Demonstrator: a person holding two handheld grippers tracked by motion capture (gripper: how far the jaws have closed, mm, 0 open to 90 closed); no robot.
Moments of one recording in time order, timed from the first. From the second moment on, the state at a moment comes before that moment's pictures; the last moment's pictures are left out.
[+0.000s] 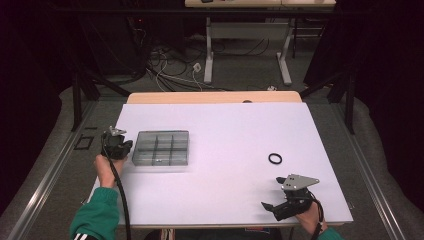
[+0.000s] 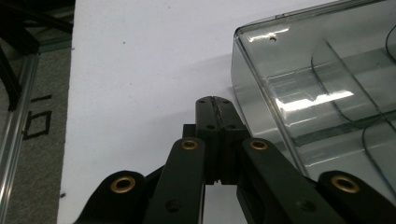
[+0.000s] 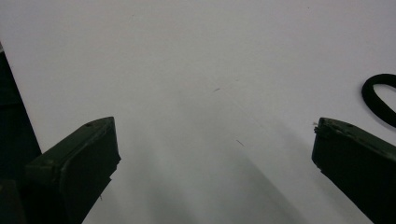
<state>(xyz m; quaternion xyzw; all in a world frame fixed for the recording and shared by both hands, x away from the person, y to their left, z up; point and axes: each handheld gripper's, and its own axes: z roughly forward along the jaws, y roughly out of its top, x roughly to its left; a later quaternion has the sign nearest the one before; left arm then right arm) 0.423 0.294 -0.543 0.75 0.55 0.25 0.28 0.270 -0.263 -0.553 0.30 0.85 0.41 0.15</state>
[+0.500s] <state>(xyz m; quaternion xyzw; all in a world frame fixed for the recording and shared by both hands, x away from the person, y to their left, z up) 0.433 0.292 -0.553 0.76 0.54 0.23 0.28 0.269 -0.264 -0.552 0.30 0.85 0.41 0.15</state>
